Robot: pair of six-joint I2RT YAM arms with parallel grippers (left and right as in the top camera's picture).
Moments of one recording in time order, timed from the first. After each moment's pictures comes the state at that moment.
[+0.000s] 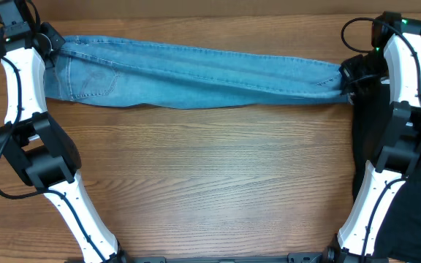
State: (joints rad) left arm 0.35 2.37 2.19 -0.65 -0.02 -0.41; right arm -0.24 2.41 2.25 -1.48 -0.16 0.86
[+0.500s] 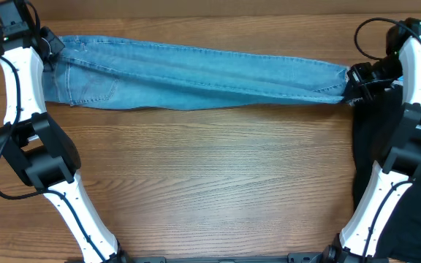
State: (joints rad) left arm 0.36 2.38 2.21 -0.75 -0.05 -0.41; right arm -0.31 2.41 2.26 -1.64 -0.37 0.83
